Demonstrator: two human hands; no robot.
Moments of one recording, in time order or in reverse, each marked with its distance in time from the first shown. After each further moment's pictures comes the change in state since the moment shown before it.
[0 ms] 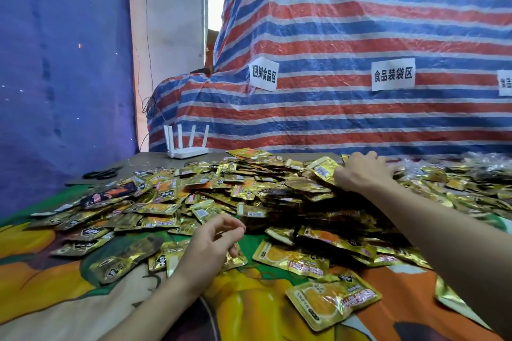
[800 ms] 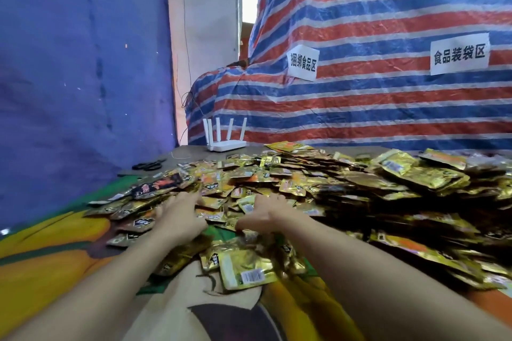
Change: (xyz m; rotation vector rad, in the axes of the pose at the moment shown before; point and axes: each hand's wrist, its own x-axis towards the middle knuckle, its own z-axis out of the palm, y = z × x) left_hand 0.081 -0.044 -0.143 1.181 0.166 -0.265; right_hand -0.081 -0.218 0.129 0.075 -0.481 -0.603
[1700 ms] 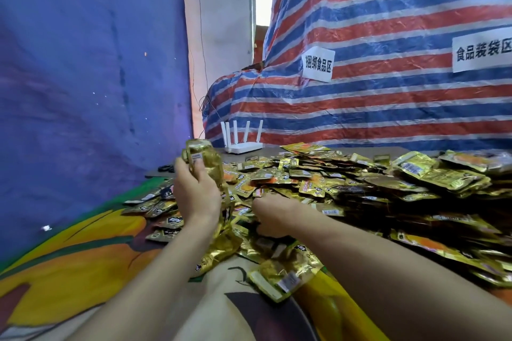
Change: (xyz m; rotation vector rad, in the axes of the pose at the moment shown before) left_hand -0.043 0.044 -0.052 -0.945 0.845 -0.113; right_hand -0.030 -0.037 -0.015 -0.287 0.070 -0.375
